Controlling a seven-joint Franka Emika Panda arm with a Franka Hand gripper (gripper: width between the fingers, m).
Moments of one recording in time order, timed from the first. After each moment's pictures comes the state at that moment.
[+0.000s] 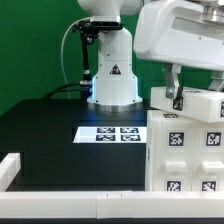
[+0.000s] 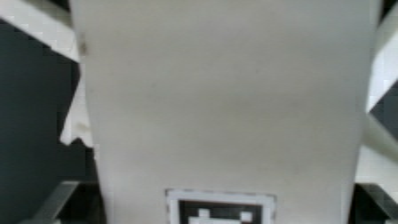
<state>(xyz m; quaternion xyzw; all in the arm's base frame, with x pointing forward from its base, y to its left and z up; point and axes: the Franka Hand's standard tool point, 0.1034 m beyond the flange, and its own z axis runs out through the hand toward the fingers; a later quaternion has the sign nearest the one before) 0.636 0.076 0.156 0.98 0.17 0.06 0.08</state>
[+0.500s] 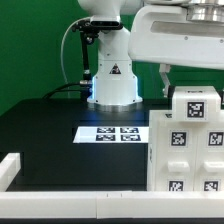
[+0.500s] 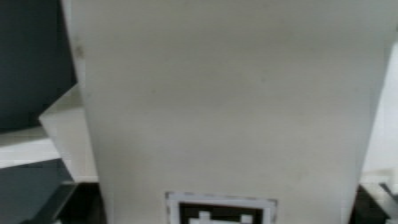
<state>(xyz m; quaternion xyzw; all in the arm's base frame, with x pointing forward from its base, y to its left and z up) 0.638 0.079 0.158 0.99 -0.13 0.08 0.05</state>
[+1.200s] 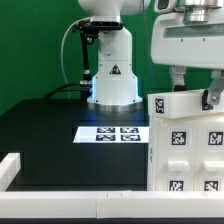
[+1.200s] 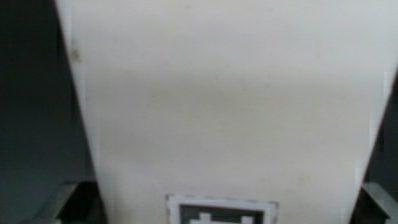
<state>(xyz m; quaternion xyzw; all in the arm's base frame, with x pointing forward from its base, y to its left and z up) 0.631 0.078 0.156 0.82 -0.57 0.08 0.01</state>
